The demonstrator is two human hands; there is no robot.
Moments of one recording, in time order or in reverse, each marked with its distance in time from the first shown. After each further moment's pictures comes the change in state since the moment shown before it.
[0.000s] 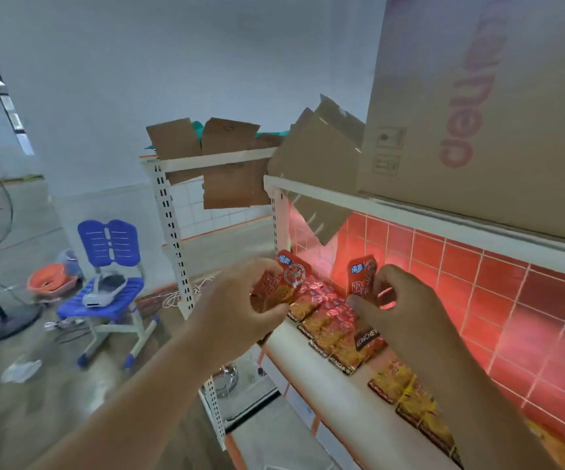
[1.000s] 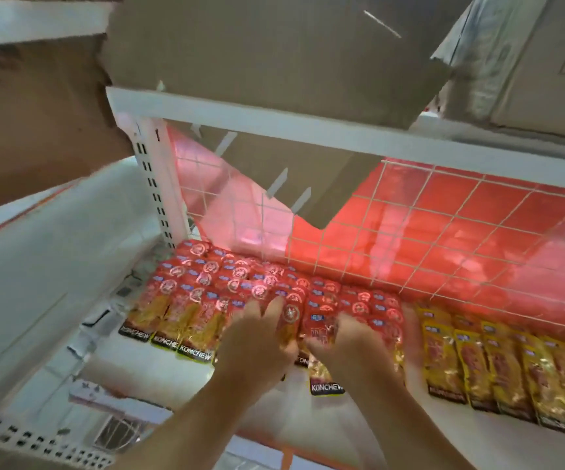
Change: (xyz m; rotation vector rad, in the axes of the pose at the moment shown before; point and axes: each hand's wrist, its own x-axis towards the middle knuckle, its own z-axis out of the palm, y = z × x) left_hand 0.169 -0.274 0.258 0.039 -0.535 0.169; right_hand 0.132 0.147 0.281 -0.606 0.235 0.697
